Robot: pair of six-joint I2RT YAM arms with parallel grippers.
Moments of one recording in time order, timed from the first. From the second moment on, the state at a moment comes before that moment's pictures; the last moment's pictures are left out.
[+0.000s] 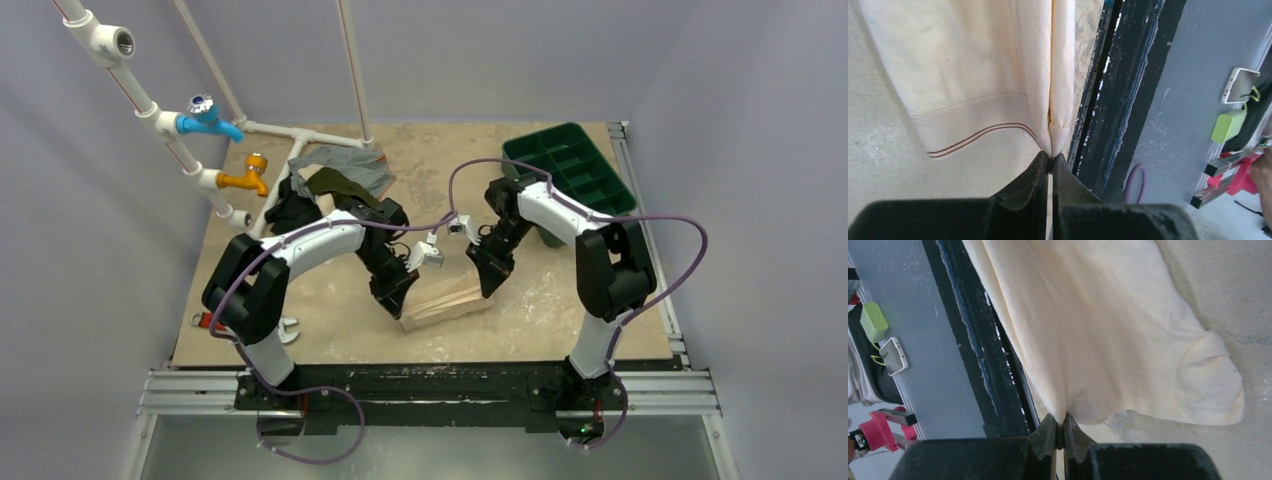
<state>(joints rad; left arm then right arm) -0.66 1.70 1.17 -1.02 0.69 0.53 0.41 1.80 1.32 -1.29 -0.67 -0.78</state>
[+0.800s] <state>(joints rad) -0.54 1.86 1.29 -1.03 0.70 0.43 0.40 2.02 1.48 -1.29 -0.60 -0.78</state>
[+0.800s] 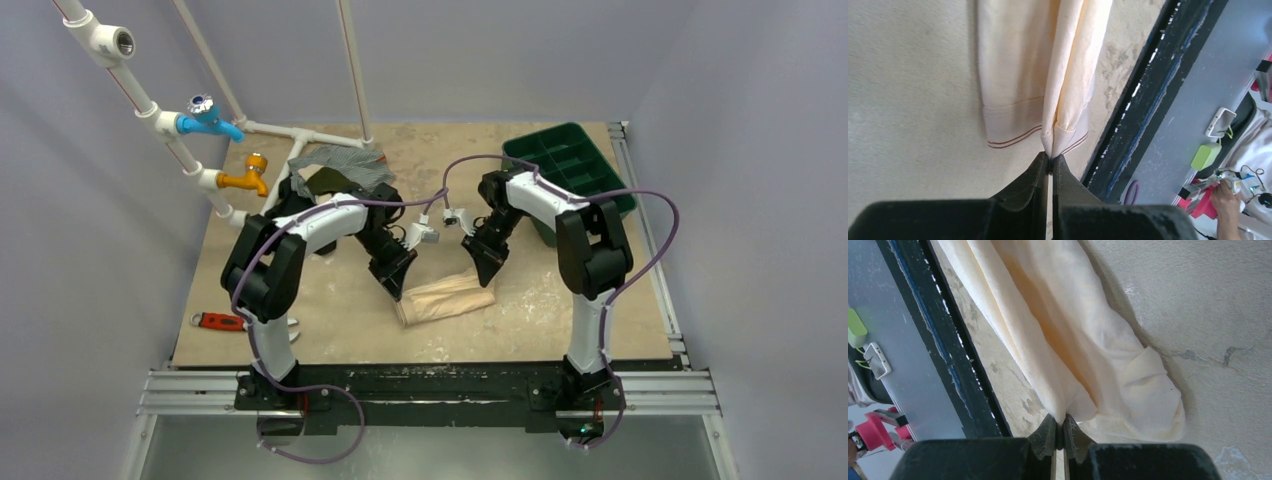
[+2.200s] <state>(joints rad) -0.54 1.96 1.32 -0.94 0.57 0.32 0.35 2.09 1.53 -1.17 -0.57 -0.62</state>
